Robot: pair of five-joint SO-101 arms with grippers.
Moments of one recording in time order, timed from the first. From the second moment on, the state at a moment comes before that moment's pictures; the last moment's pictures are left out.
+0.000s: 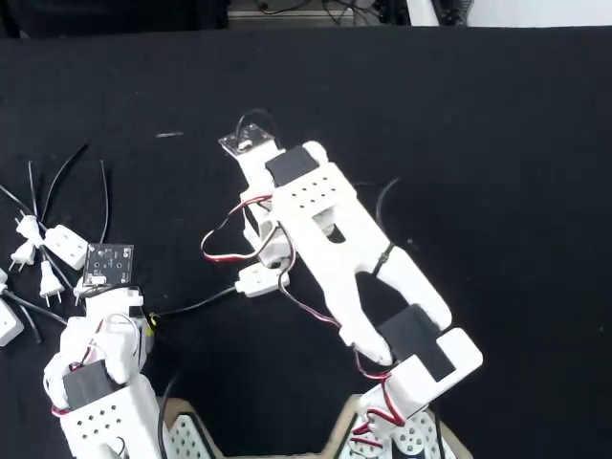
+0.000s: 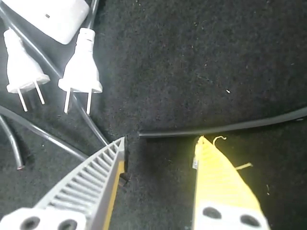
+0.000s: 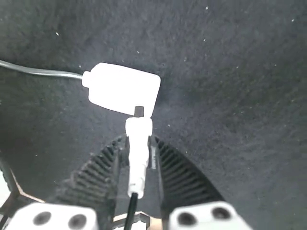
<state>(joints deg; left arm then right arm) -30.2 -104.0 95.3 72.4 -28.1 -31.7 7.4 3.5 89.9 0.5</state>
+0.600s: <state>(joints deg) -30.2 -104.0 95.3 72.4 -28.1 -31.7 12.4 3.4 87.4 0.5</state>
